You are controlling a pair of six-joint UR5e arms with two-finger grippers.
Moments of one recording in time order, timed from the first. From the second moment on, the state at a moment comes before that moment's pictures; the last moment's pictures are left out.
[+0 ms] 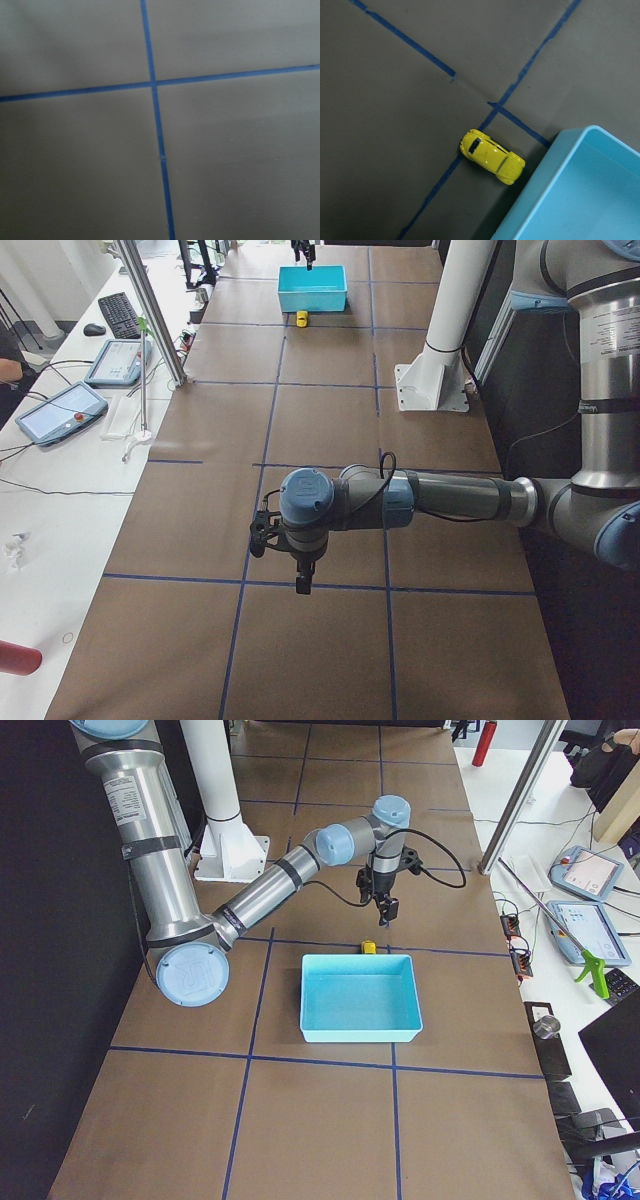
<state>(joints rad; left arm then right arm) -1.67 -1.40 -1.80 -1.45 -2.41 0.15 1.06 -1.30 2.00 -1.80 2.22 -0.08</state>
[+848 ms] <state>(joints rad) -1.67 -1.41 -1.75 -1.44 -2.42 0.14 0.91 -1.31 1.91 -1.64 2.08 -0.67</state>
